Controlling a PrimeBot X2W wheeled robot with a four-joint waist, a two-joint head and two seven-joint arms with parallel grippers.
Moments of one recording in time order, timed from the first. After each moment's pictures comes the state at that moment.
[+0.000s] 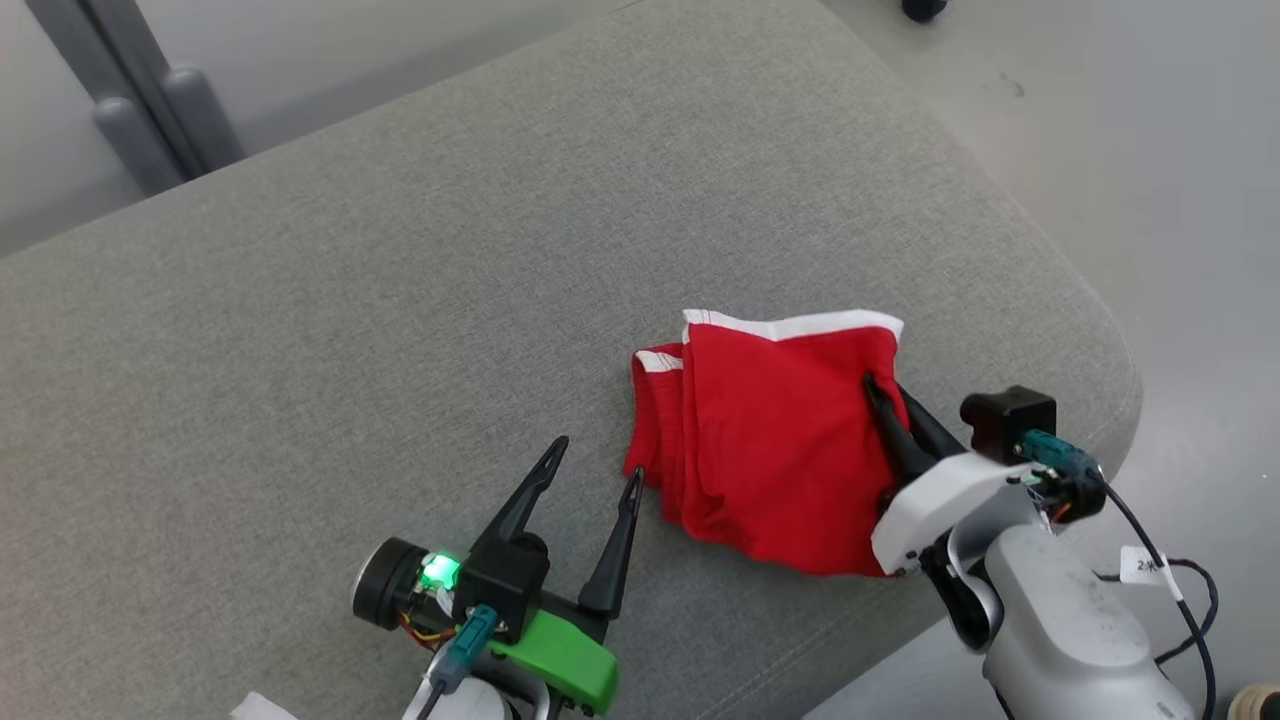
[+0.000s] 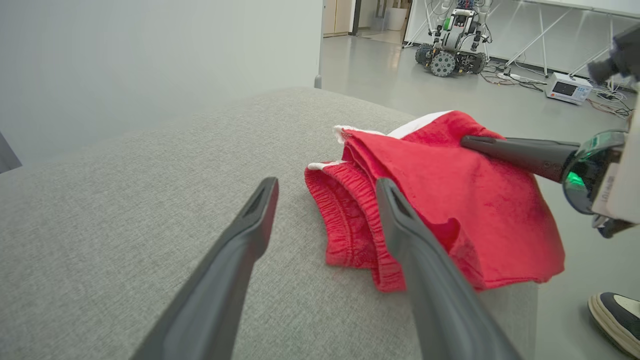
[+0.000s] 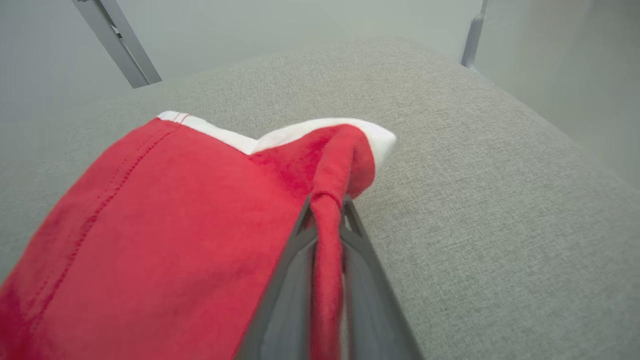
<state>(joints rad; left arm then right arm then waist) -0.16 0.05 -0.48 0.27 -0.13 -0.06 -0.26 -0.45 -0.05 0.21 0.69 0.30 0.13 -0.26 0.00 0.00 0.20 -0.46</state>
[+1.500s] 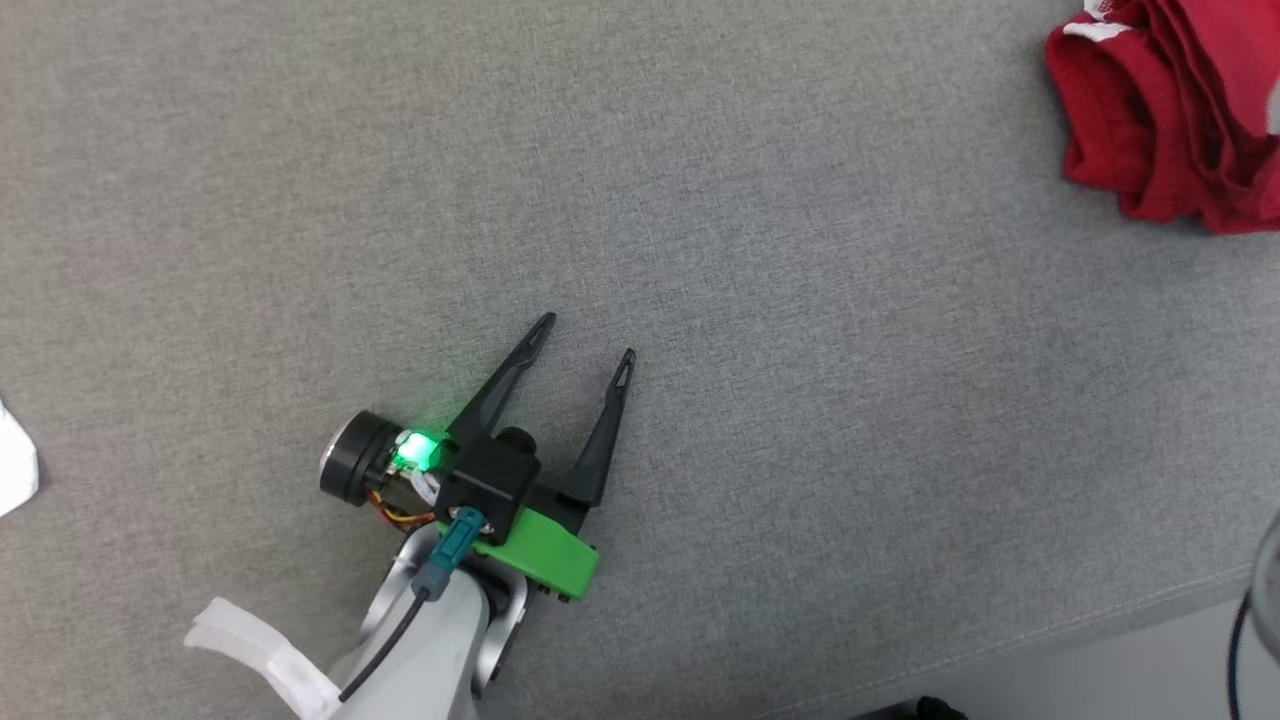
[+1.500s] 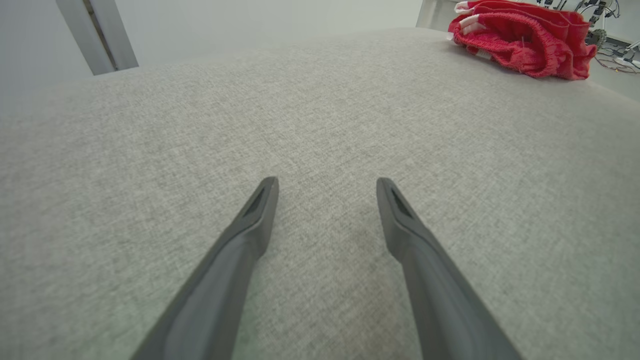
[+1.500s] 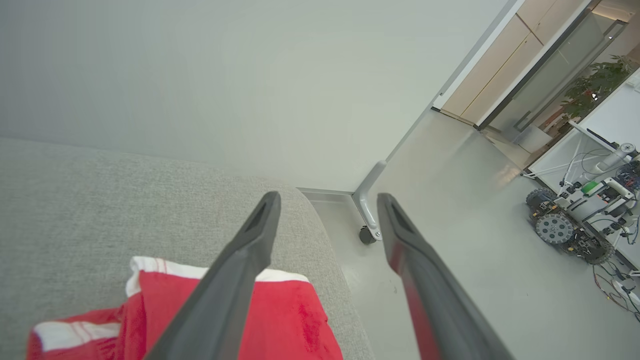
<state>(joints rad) -0.34 0.06 -0.44 0.27 -0.03 -0.10 -0.26 -1.11 -0.25 -0.48 0.87 -0.46 0.13 -0.26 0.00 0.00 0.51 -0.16</state>
